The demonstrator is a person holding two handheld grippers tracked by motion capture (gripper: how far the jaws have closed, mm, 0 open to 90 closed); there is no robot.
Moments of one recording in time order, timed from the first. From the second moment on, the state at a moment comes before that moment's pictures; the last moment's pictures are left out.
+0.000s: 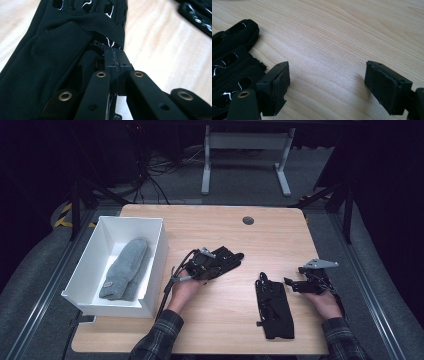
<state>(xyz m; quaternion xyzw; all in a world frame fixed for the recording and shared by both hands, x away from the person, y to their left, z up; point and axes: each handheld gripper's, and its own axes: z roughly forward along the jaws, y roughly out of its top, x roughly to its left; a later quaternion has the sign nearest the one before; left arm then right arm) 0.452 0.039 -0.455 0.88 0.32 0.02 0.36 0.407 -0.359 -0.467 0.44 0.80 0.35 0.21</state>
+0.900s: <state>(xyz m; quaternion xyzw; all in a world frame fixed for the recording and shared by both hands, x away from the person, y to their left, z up) 0.379 0.015 -0.452 0.89 0.27 -0.03 0.36 0.407 -0.359 -0.467 0.44 0.80 0.35 0.21</state>
